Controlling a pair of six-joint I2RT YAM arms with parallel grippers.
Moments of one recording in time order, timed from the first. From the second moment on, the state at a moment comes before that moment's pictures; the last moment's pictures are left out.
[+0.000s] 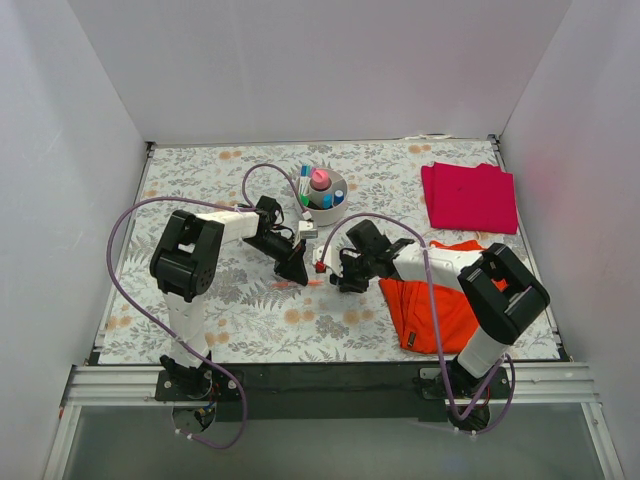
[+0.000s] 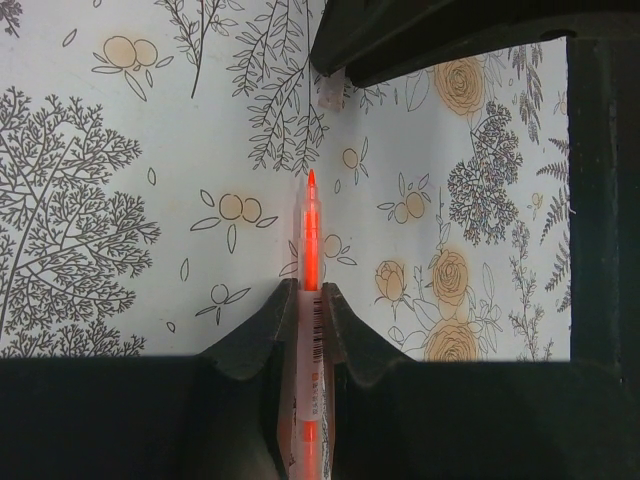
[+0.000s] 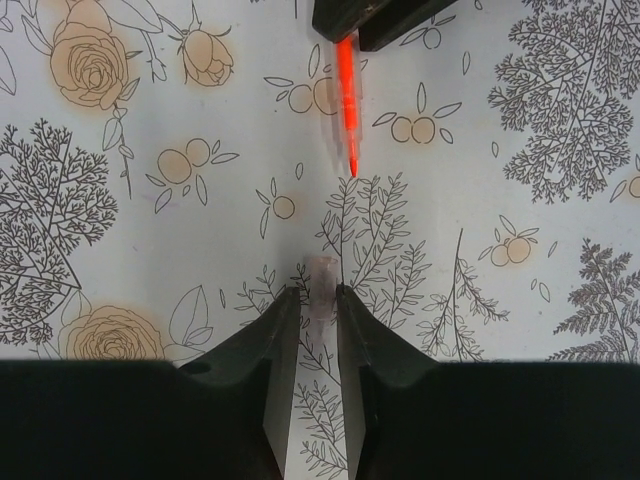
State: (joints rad) left arm -0.38 2.00 1.20 -0.68 0.99 0.86; right arm 0.76 1.66 0.88 -0.22 -0.45 -0.71
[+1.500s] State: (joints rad) left arm -0.38 2.00 1.21 -0.71 0.98 0.90; right arm 0.73 1.71 0.91 -0.30 -0.52 -0.74
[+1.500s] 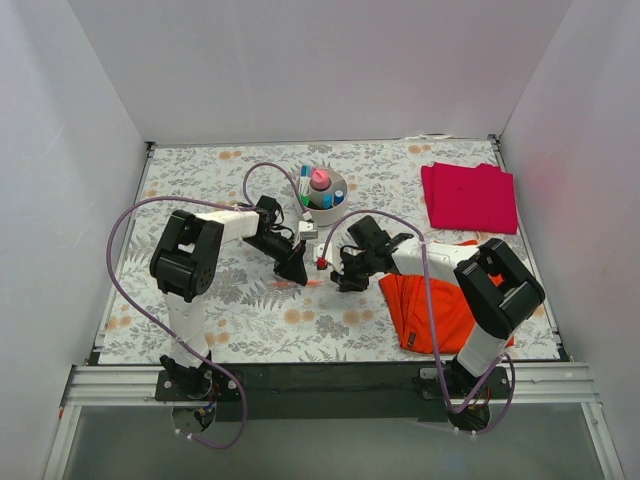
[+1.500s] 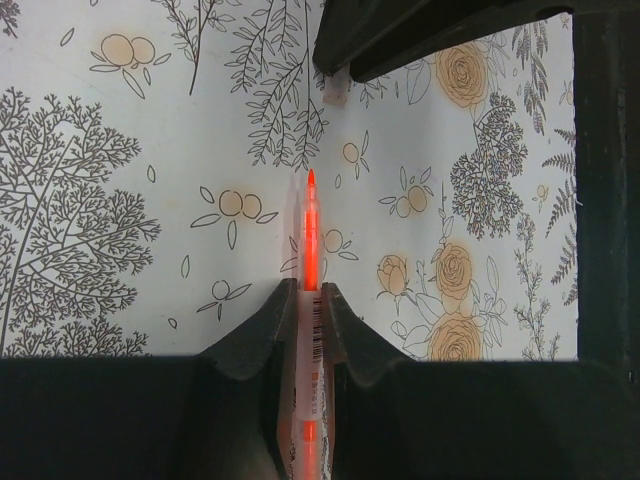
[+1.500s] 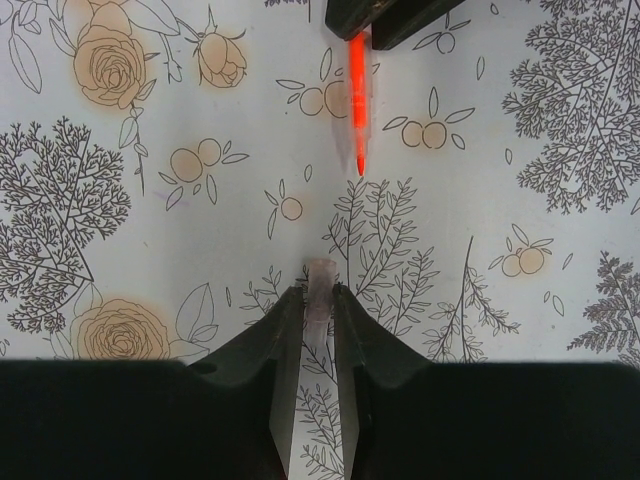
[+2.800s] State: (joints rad) left arm -0.38 2.01 1.17 -0.75 1.13 0.77; right arm 0.79 1.67 0.93 -0.32 -0.38 -0.78
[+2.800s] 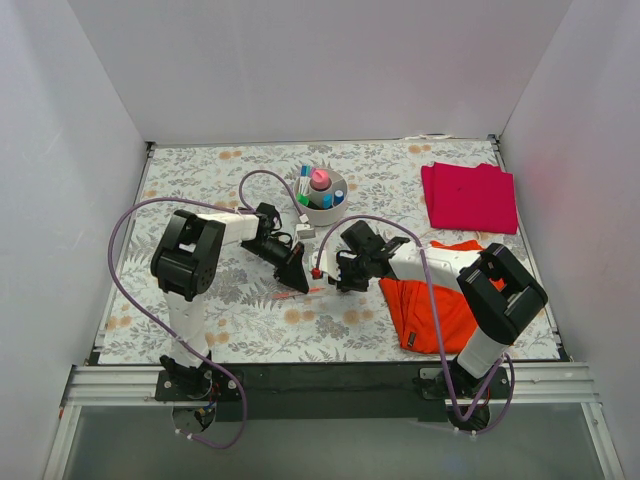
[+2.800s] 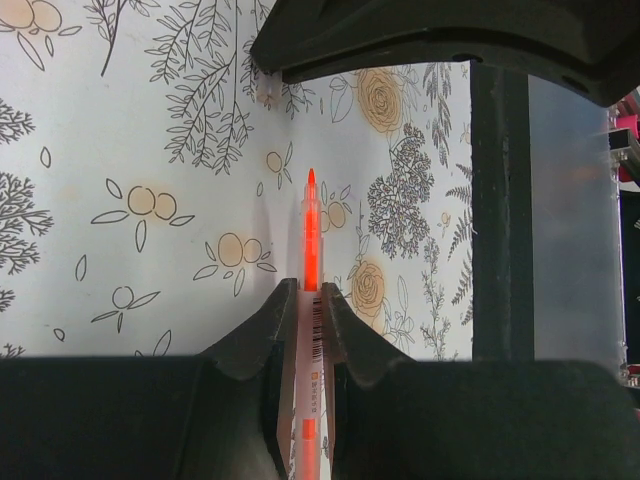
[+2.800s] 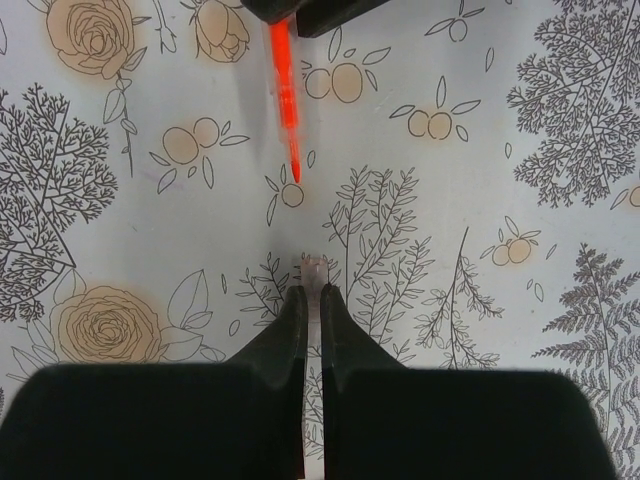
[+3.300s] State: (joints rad) left arm -0.38 2.03 1.17 -0.72 1.12 0.72; right arm 0.82 1.67 0.97 -0.30 -0.39 -0.77
